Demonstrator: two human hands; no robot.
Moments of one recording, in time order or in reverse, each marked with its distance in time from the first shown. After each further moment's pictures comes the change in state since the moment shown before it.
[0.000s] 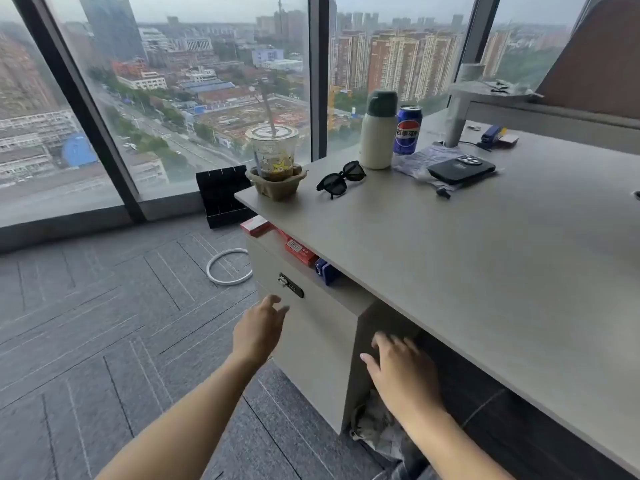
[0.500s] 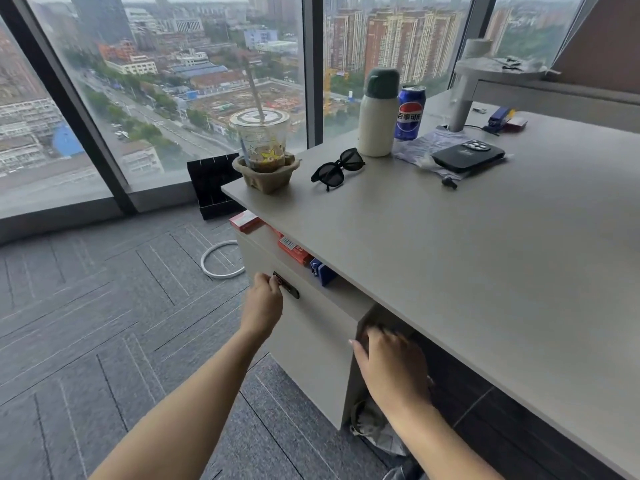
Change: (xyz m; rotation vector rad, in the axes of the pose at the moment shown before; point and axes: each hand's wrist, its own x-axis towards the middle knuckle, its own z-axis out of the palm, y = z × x) left_hand 0.049 0.022 0.010 -0.441 -0.006 -0.222; right_hand 0.026 -0.011 0.013 0.054 0.065 0.039
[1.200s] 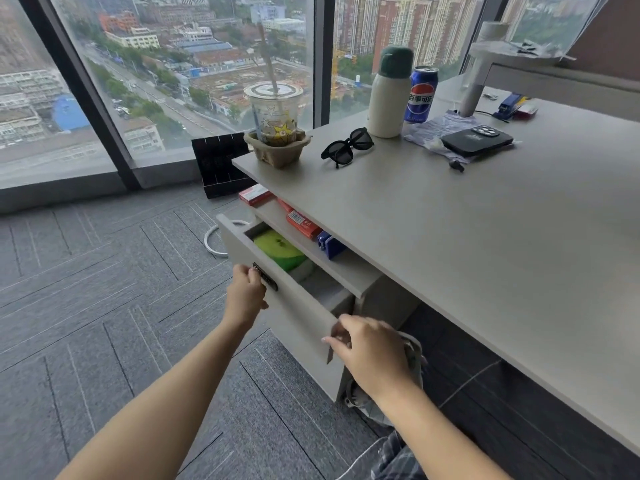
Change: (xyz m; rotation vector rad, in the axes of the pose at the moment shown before) left_hand -0.031 -0.037 -0.032 -0.163 0.014 -0.097; right_hand -0.024 -0.022 -0.004 0.171 -0.076 -0.237
